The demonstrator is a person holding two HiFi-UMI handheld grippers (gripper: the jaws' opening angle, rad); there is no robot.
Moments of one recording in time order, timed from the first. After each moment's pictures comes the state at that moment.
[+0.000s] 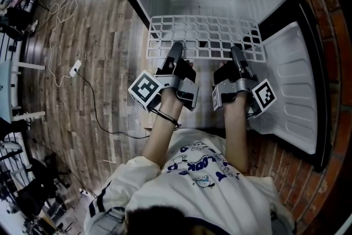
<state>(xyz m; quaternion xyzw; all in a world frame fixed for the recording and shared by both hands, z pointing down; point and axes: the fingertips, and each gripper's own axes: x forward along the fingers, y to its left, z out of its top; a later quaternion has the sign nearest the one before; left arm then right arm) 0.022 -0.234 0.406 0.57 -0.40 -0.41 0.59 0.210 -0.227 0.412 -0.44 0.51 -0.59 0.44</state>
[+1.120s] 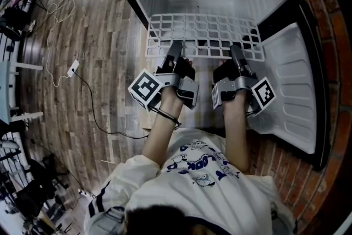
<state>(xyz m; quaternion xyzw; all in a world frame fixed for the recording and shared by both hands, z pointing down) 0.021 -0.235 0.409 0.57 -0.41 -0.41 0.58 0.210 -0.227 0.412 -0.45 0.51 -0.59 0.43</state>
